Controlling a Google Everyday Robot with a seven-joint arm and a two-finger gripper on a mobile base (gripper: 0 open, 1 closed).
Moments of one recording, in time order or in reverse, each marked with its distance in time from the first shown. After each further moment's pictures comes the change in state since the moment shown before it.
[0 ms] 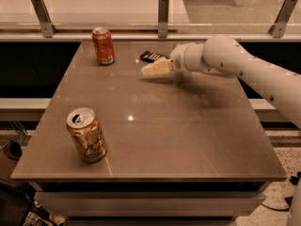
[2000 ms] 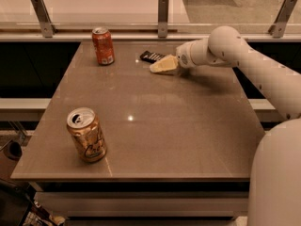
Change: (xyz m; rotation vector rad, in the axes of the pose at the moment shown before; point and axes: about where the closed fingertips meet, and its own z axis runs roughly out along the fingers) arm 0.028 -0.045 0.024 -0.069 0.099 0.033
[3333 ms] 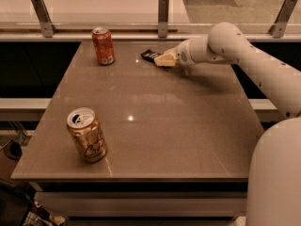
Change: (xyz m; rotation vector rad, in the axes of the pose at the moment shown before) arm -0.010 0.000 -0.005 -0.001 0.000 0.000
